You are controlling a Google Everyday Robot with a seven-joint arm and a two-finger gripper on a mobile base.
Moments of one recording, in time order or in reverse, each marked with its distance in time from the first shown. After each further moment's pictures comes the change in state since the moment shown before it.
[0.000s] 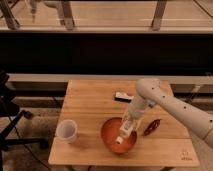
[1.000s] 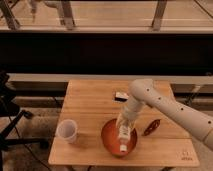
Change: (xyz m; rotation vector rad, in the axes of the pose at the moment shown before) arm -0.053 -0.014 -0.004 0.006 -0.023 -0.585
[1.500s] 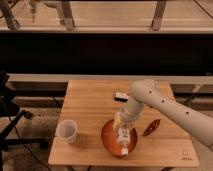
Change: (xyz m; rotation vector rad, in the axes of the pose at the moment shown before) arm -0.015 -0.011 -0.008 0.013 0.021 -0.130
